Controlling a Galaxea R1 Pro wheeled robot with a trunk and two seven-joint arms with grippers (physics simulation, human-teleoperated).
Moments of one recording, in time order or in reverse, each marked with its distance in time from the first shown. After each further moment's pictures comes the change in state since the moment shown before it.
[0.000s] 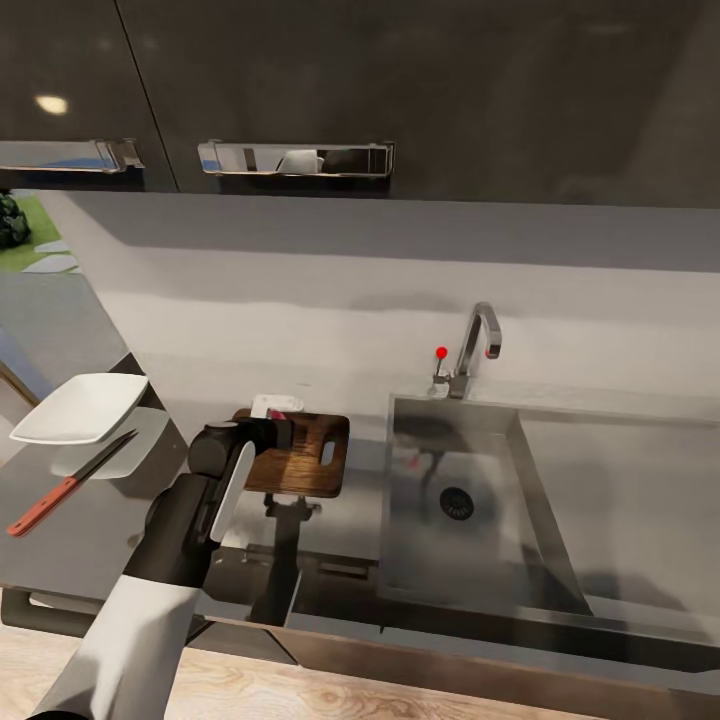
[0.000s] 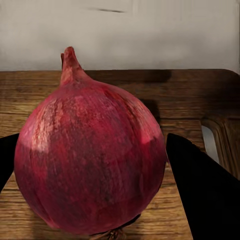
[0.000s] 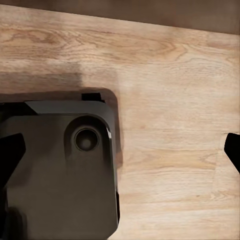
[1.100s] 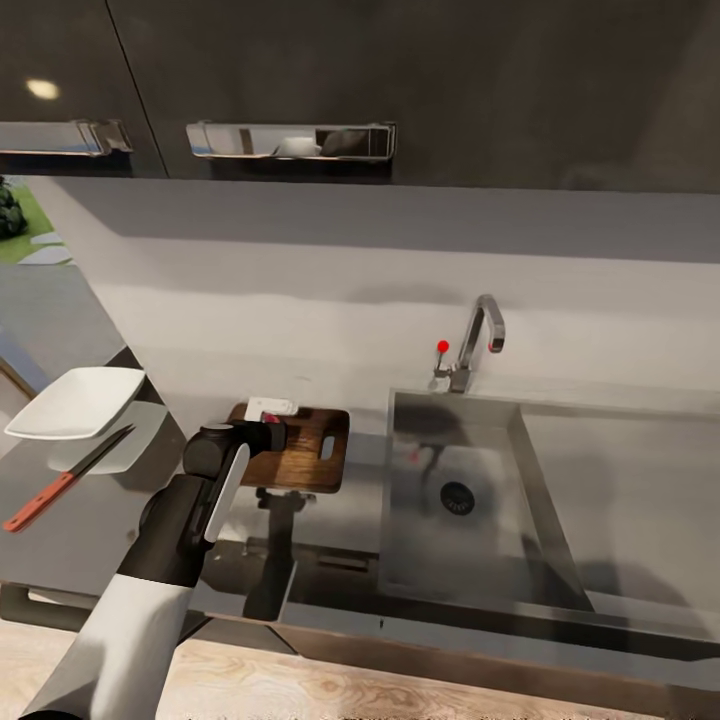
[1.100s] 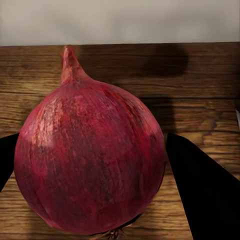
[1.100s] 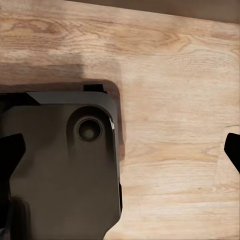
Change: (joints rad) left arm 0.000 0.027 0.001 0.023 0.000 -0.003 -0.001; right arm 0.000 0.006 0.002 0.002 -0.003 0.003 0.000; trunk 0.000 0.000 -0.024
